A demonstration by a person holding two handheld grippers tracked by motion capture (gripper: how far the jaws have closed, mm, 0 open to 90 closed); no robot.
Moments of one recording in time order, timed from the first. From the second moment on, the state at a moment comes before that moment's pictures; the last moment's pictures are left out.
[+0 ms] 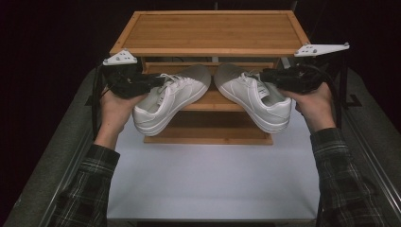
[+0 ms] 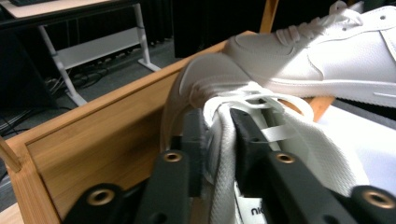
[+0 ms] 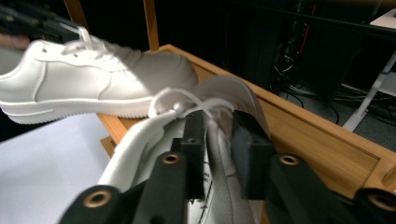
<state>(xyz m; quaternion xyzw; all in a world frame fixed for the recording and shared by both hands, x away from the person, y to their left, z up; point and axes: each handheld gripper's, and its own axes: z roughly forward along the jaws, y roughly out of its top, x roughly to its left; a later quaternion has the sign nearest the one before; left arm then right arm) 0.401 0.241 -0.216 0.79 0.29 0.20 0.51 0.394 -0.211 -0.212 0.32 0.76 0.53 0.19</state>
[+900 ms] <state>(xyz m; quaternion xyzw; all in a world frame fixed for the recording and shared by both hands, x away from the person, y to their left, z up) 0.353 0.291 -0.185 0.77 0.28 0.18 0.54 0.342 -0.263 -0.183 0.33 0.73 0.57 0.17</state>
